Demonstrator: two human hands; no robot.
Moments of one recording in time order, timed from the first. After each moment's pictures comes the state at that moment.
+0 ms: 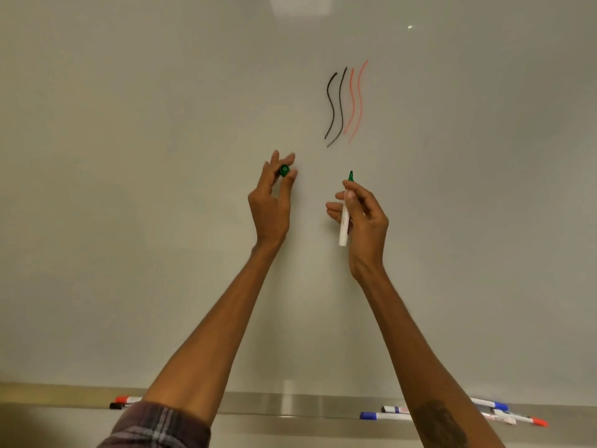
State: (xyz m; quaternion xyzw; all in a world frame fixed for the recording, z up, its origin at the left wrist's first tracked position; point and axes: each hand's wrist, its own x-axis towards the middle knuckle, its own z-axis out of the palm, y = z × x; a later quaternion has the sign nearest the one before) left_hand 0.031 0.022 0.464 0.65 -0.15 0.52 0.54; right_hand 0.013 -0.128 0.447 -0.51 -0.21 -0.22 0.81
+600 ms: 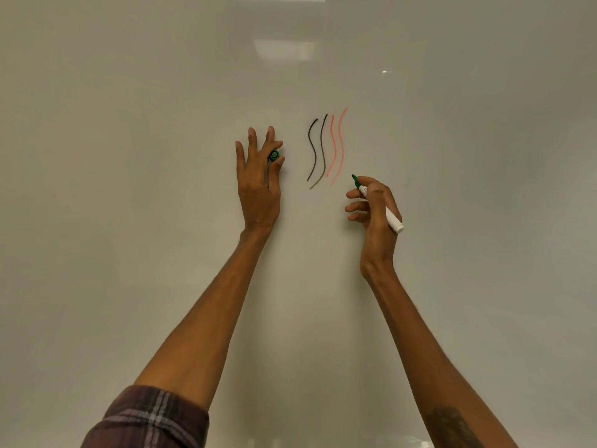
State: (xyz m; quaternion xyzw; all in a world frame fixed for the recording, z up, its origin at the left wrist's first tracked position) left_hand 0.103 0.029 0.549 0.65 -0.19 0.67 0.32; right_hand 0.049 -0.159 0.512 -0.51 -0.24 -0.32 0.77
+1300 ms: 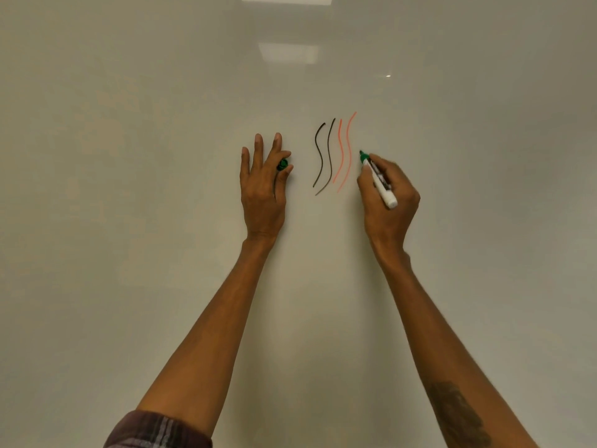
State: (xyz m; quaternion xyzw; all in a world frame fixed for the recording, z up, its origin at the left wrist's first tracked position) left_hand 0.115 0.035 0.543 0.65 -0.17 0.70 0.24; right_hand 0.081 -0.160 0.550 -0.59 -0.22 -0.56 0.54
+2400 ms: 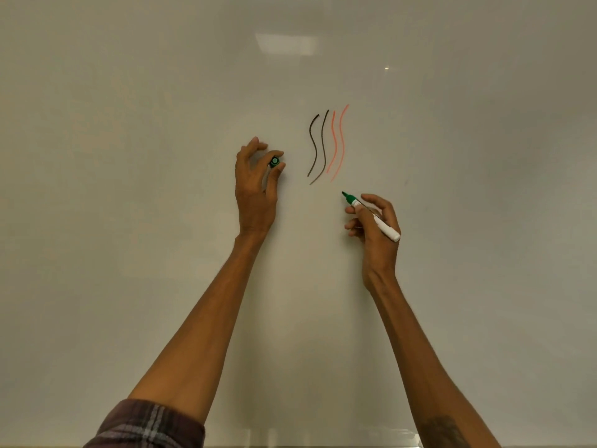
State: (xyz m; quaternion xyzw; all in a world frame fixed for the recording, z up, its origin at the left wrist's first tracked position) left_hand 0.091 0.035 0.531 0.65 -0.17 0.65 0.36; right_hand 0.058 -0.171 0.484 -0.52 -0.22 -0.27 0.78
